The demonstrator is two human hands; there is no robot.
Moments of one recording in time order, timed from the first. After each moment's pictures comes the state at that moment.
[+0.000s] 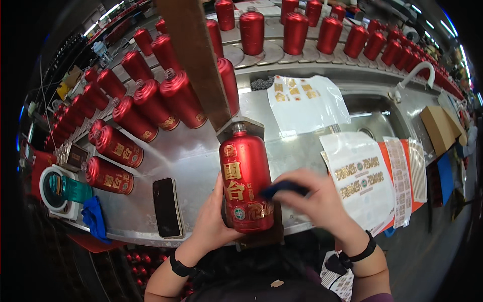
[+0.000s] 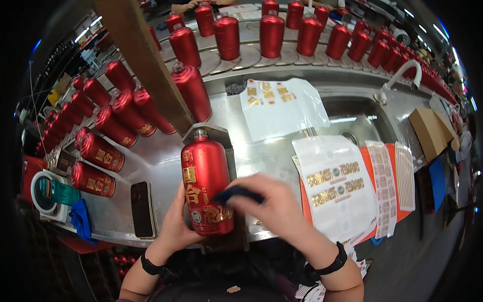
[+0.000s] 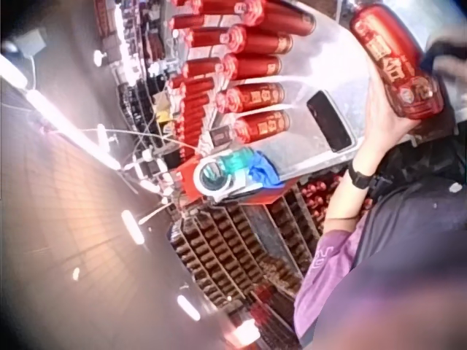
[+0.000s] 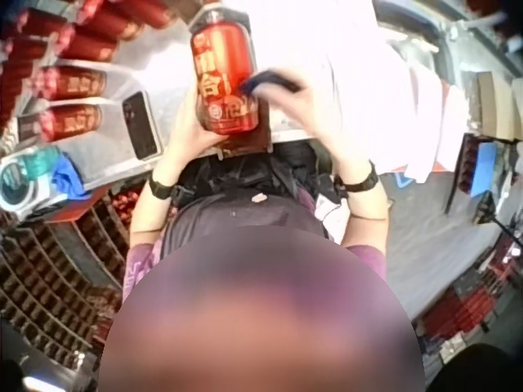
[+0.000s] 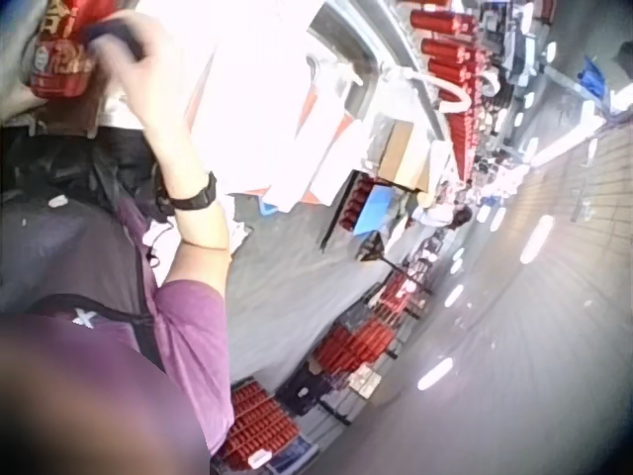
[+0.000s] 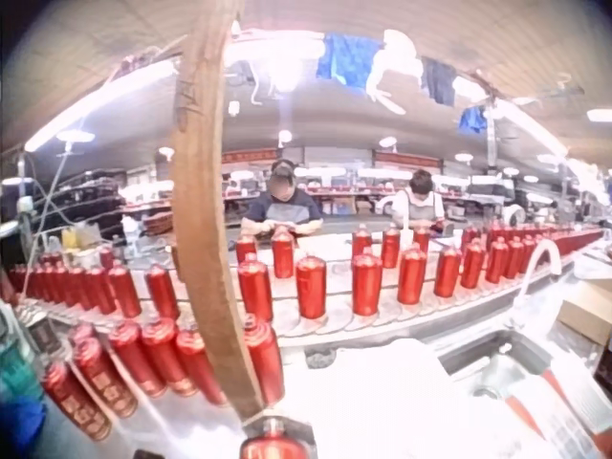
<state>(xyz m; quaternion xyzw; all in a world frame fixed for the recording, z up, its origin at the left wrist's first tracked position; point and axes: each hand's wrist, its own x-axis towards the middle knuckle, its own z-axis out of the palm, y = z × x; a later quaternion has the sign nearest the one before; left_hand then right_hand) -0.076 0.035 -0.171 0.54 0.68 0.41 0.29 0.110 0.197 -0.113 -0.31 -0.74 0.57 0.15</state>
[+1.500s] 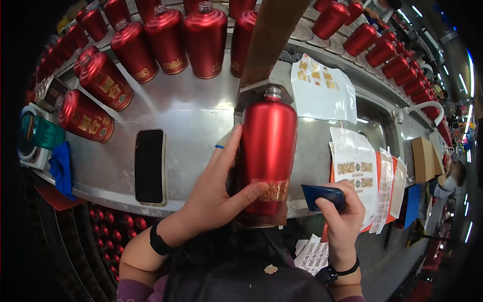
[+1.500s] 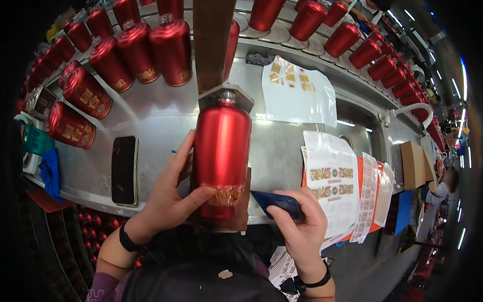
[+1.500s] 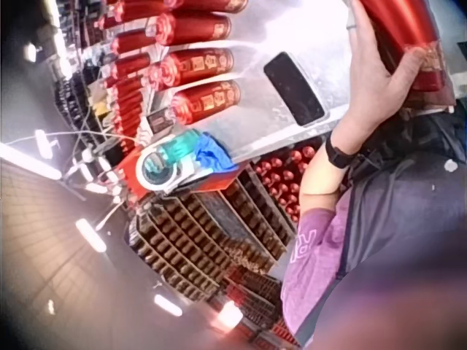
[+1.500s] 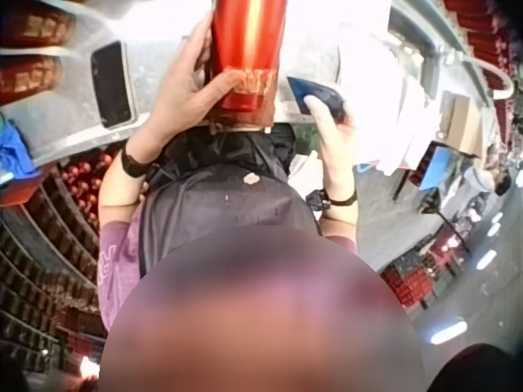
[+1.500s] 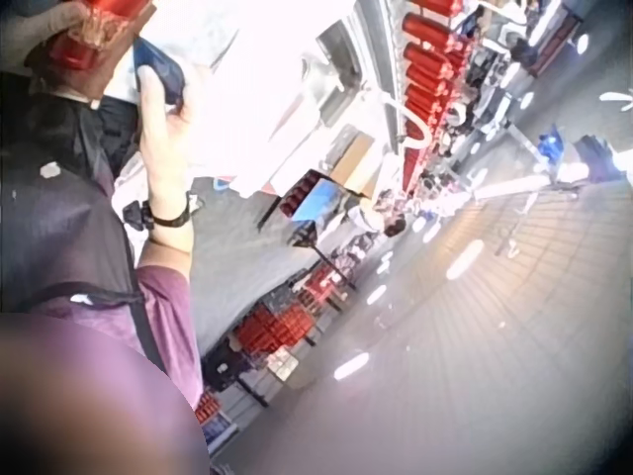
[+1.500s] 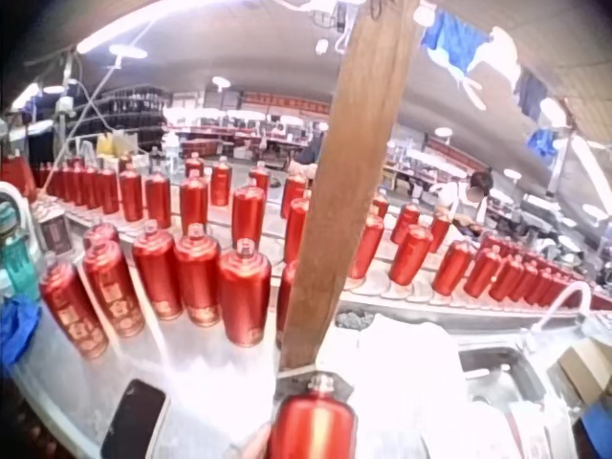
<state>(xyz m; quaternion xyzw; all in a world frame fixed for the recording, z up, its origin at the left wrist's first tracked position) -0.082 0.029 -0.179 0.43 0.60 0.56 0.37 0.138 0.150 -0.101 -0.41 -0.73 0.49 0.25</state>
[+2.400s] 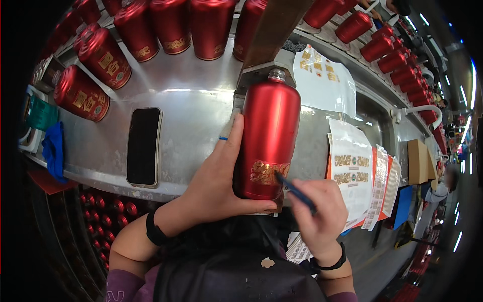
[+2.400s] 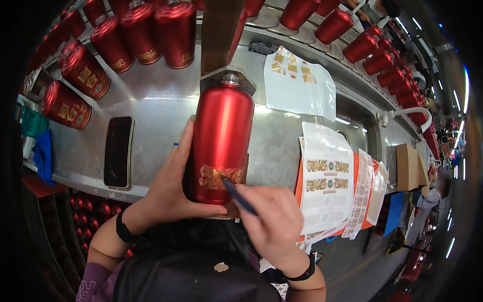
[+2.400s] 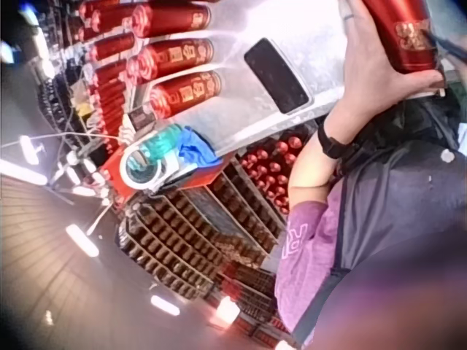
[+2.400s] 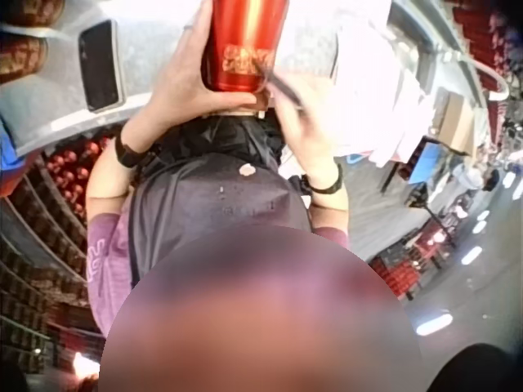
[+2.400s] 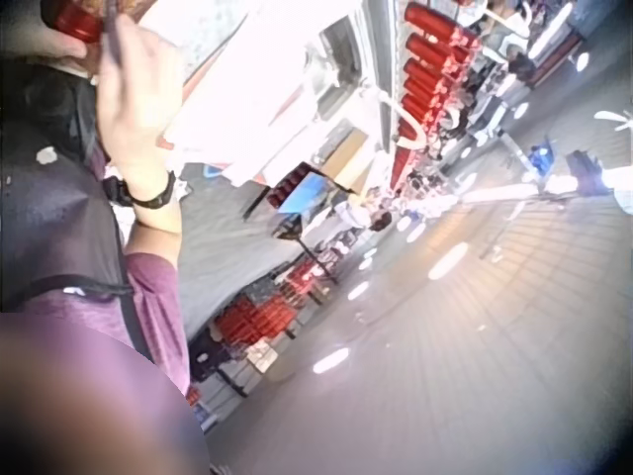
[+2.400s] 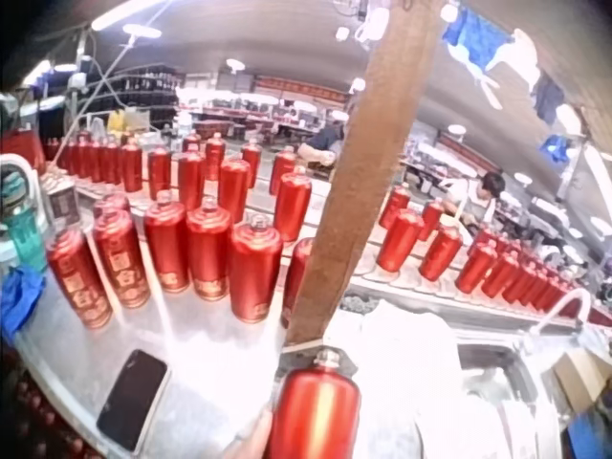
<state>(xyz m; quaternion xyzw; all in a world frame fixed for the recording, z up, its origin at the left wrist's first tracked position) -0.072 0.024 -0.174 0.54 0.64 0.49 0.24 0.113 0.131 -0.105 -0.24 -0.90 0.26 0.24</state>
